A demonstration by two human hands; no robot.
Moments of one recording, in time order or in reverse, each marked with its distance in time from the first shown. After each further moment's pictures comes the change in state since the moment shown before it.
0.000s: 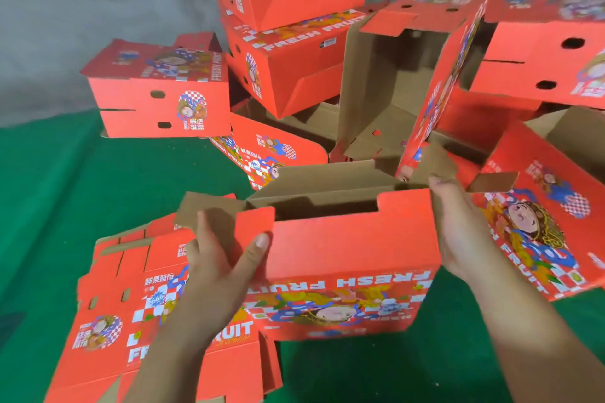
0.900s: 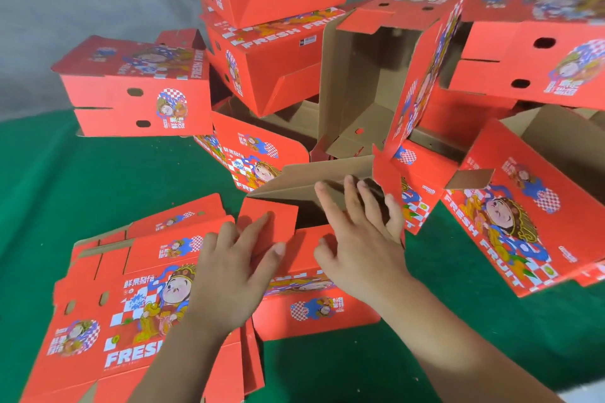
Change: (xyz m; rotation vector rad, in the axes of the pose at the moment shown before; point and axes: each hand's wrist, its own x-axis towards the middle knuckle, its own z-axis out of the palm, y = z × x) left_hand 0.014 -0.012 0.047 0.510 0.074 0.412; right_hand -0.030 0.046 0.050 -1.498 -0.109 -0.535
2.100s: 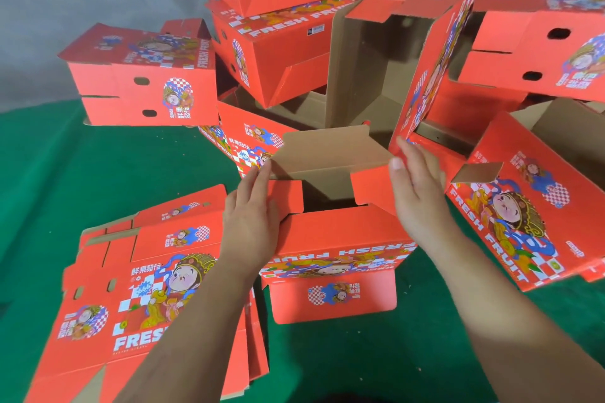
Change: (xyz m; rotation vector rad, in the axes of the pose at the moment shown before) left_hand 0.058 0.008 0.025 -0.016 0.092 0.021; right_hand 0.036 0.067 -0.023 0.700 0.195 0.208
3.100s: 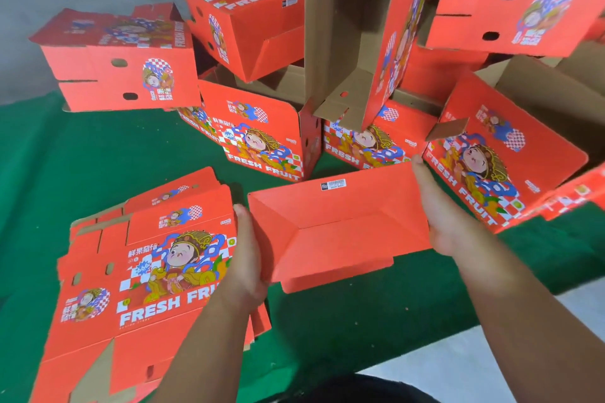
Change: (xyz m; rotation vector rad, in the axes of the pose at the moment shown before) left_hand -0.095 0.004 0.008 -1.282 -0.372 -0.914; right_hand -0.071 0.025 -0.031 0.515 -0.163 0.926
